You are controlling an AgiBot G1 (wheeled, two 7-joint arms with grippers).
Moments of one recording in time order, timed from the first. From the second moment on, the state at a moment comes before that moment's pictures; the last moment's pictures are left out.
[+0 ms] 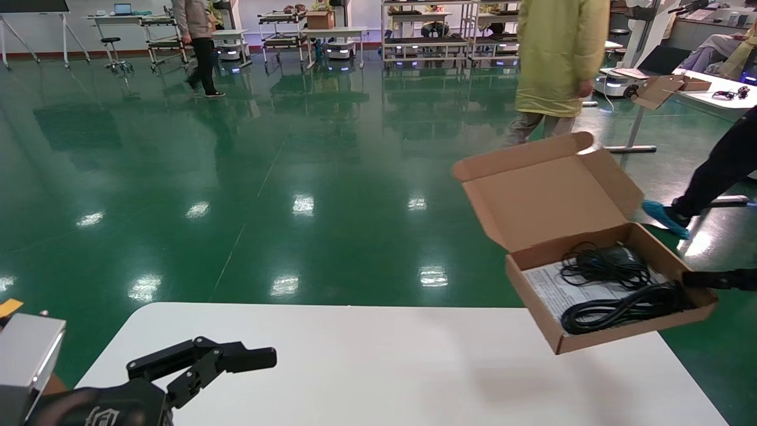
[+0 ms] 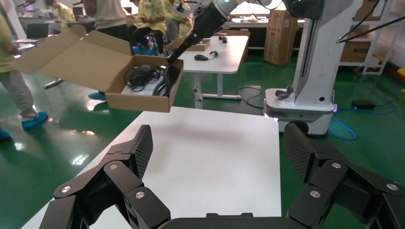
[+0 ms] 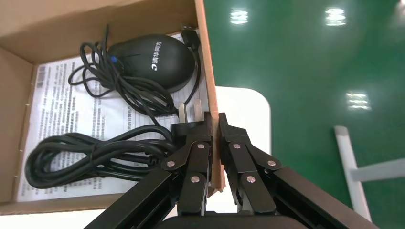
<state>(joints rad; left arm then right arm) -1.08 0.55 0.39 -1.22 0.62 1.41 -0.11 2.04 -0.88 -1.04 0.02 -1.44 -1.06 0.63</state>
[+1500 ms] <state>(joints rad) -1.08 0.55 0.39 -1.22 0.62 1.41 -0.11 1.68 -0.89 -0.97 0.00 -1.34 -0.68 0.58</state>
